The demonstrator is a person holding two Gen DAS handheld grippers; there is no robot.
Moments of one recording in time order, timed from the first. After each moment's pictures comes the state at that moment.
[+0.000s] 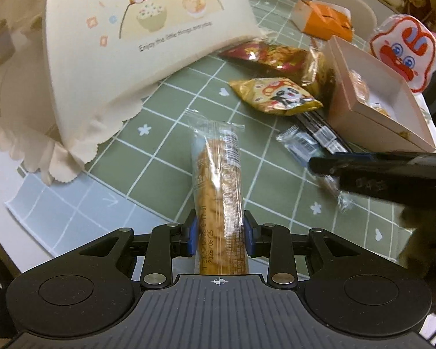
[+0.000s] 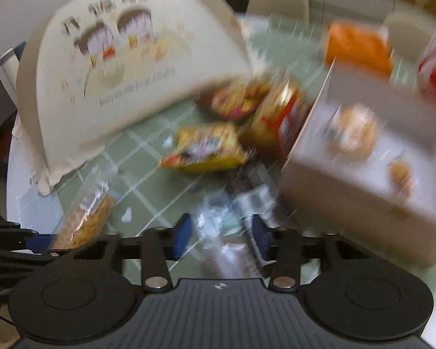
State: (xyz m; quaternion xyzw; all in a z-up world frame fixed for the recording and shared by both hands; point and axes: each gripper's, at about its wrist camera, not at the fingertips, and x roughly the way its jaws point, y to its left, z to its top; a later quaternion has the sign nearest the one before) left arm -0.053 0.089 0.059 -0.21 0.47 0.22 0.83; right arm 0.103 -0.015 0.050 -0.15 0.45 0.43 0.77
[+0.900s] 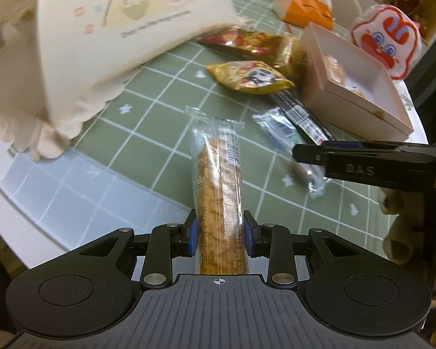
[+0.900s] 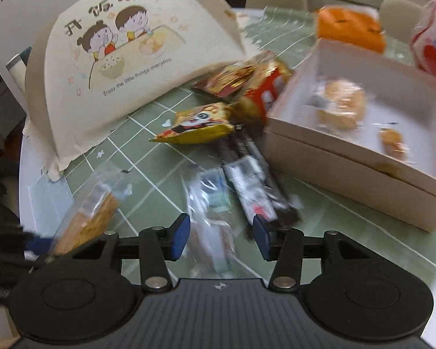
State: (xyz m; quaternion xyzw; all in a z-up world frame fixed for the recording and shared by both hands) left arm -0.068 0.071 0.064 -0.23 0.48 0.19 0.83; right arm 0.091 -0.063 0.054 -0.13 0.45 0.44 0.77
